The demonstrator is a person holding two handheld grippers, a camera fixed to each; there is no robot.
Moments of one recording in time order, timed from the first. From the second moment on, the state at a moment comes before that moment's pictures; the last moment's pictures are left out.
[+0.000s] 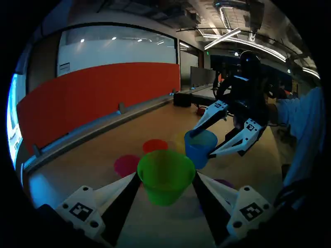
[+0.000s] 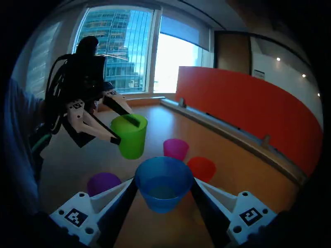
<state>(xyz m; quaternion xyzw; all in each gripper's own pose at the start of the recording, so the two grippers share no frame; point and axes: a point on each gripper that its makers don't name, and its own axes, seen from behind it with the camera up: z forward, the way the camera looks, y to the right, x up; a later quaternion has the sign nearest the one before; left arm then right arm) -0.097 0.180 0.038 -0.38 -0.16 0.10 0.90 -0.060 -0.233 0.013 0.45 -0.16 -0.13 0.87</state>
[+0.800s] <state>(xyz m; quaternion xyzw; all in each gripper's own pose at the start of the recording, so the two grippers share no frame) -0.018 0.194 0.010 -0.38 -0.06 0.04 0.92 0.033 -0.227 -0.012 0.42 -0.07 -0.07 0.90</state>
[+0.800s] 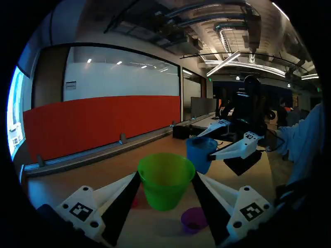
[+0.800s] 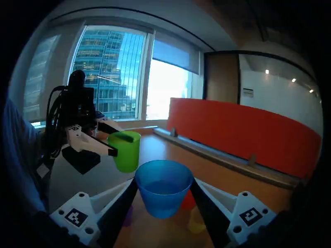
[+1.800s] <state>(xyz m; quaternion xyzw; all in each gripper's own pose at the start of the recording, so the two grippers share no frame) 0.011 0.218 -0.017 -0.40 -0.02 0.04 0.92 0.087 -0.220 -0.020 0.42 0.00 -0.07 0.90</state>
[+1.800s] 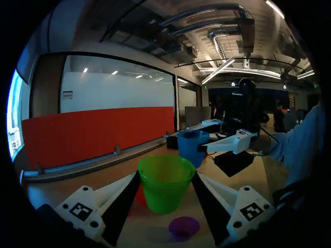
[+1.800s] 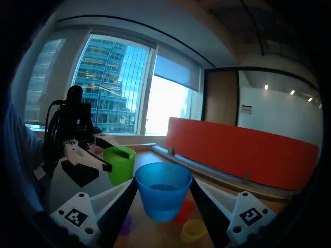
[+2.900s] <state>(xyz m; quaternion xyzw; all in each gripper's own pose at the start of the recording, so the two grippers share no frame) 0.001 0.238 -0.022 -0.41 -0.02 0.02 0.91 0.138 -0.228 -0.007 0.42 0.07 -0.22 0.88</state>
